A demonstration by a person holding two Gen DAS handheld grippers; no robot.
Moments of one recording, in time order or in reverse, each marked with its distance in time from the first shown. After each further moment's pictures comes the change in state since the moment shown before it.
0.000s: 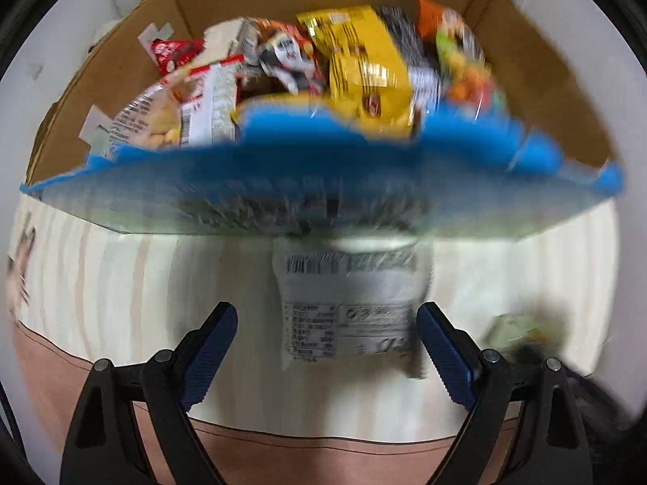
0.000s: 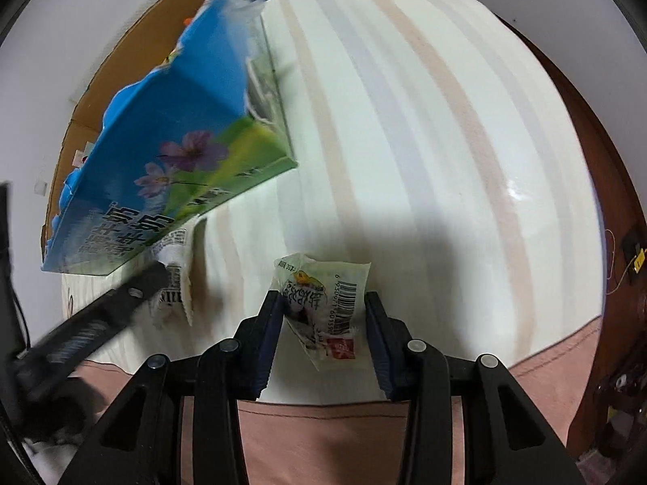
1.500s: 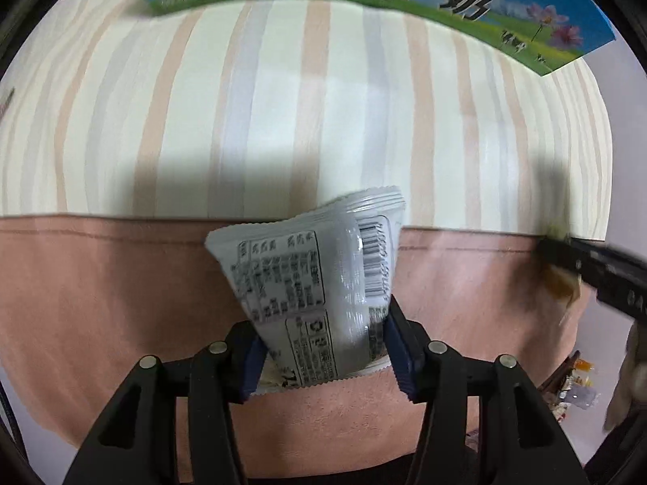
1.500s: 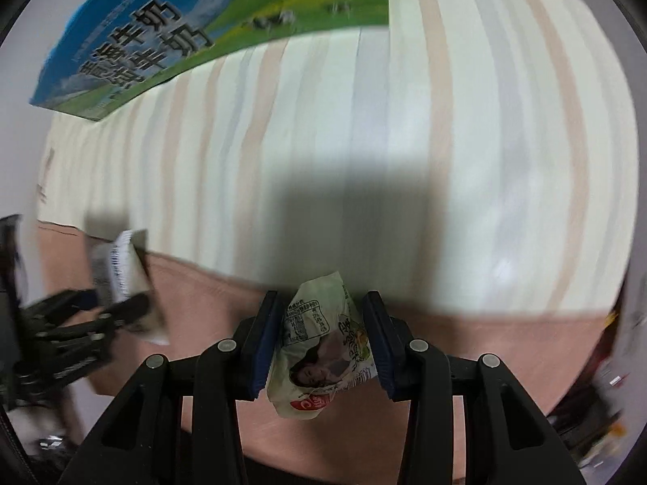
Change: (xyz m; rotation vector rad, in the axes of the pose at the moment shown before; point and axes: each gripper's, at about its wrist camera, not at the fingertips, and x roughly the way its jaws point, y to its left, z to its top) left arm 0.024 0.102 -0.109 -0.016 0.262 -0.193; right arm 0.048 0.036 -0.042 -0.283 0.272 -0.050
